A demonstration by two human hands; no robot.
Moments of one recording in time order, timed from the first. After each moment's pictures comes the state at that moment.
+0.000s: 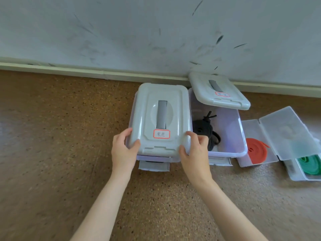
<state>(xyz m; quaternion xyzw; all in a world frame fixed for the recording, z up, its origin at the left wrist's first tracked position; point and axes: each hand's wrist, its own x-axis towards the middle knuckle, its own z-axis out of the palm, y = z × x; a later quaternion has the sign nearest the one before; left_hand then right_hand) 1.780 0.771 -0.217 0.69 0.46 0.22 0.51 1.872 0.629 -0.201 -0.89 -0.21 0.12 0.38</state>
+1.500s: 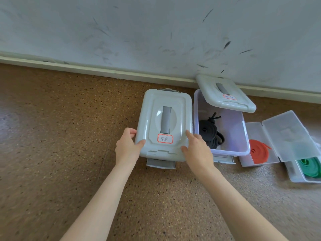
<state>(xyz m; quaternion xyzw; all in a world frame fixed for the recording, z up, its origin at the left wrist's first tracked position) 1.765 0.788 -0.205 0.74 0.49 0.11 0.44 1.873 0.642 -0.183 -0.94 -0.25 0.19 0.14</state>
